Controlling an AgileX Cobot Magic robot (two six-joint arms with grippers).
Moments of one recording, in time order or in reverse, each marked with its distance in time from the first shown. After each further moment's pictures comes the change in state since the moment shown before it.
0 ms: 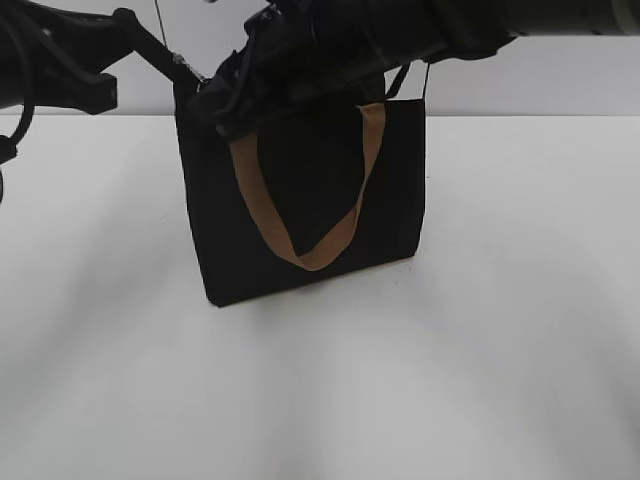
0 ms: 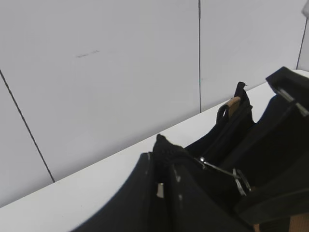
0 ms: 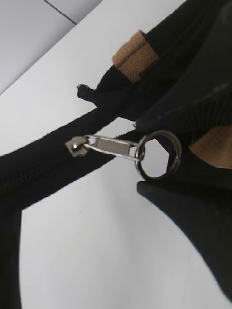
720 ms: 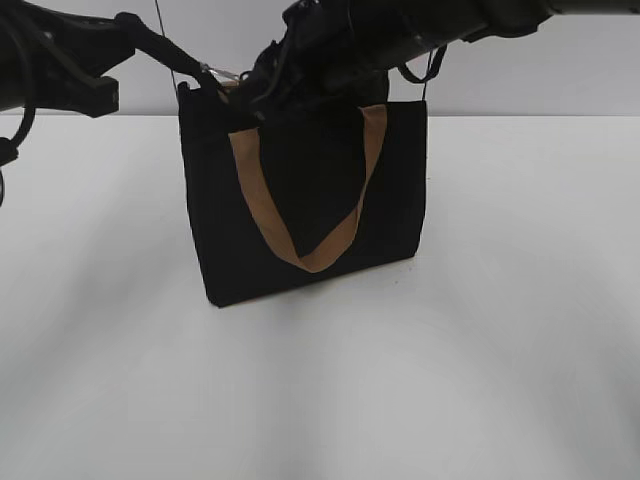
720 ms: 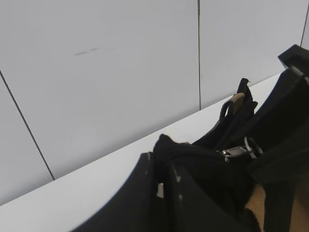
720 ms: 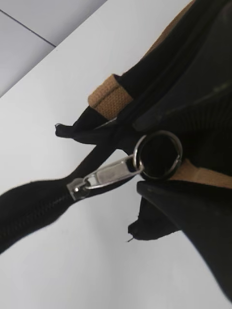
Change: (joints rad) left arm -0.001 0.000 0.000 0.003 0.009 0.000; right arm -0.054 -0.032 0.000 -0.163 0.025 0.140
